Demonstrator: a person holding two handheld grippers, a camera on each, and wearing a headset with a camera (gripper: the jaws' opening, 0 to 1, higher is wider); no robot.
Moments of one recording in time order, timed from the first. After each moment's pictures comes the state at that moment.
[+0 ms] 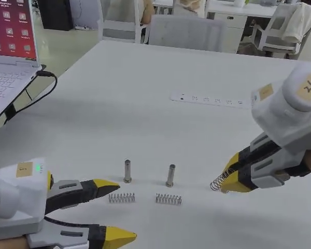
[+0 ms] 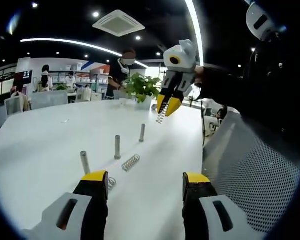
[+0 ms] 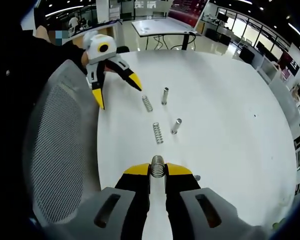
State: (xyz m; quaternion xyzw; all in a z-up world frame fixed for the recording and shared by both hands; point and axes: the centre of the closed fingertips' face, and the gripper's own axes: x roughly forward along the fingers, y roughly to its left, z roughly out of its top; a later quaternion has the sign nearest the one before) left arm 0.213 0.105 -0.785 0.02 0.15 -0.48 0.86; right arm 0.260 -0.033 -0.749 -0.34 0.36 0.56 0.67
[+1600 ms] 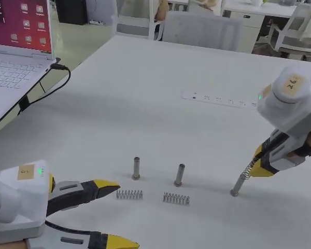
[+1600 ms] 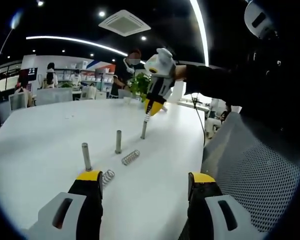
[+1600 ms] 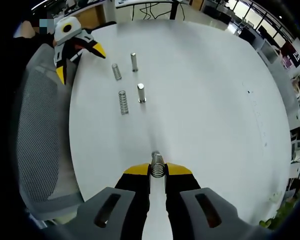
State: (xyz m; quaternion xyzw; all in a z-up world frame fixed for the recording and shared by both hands) left arm 0.204 0.109 -0.792 0.01 0.16 -0.47 0.87; right arm 0.324 -0.073 -0.781 -0.41 0.43 0.50 0.63
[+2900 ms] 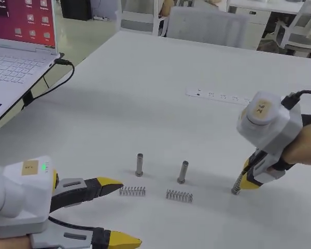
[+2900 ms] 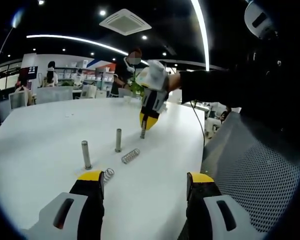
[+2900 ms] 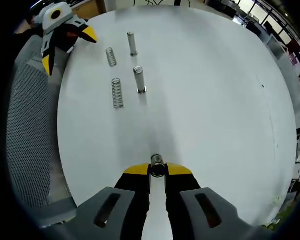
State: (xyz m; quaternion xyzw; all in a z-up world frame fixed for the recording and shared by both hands) left arm 0.204 0.109 -0.794 0.00 0.16 -0.46 0.87; right arm 0.329 -0.065 -0.833 -0.42 0.46 0.50 0.60
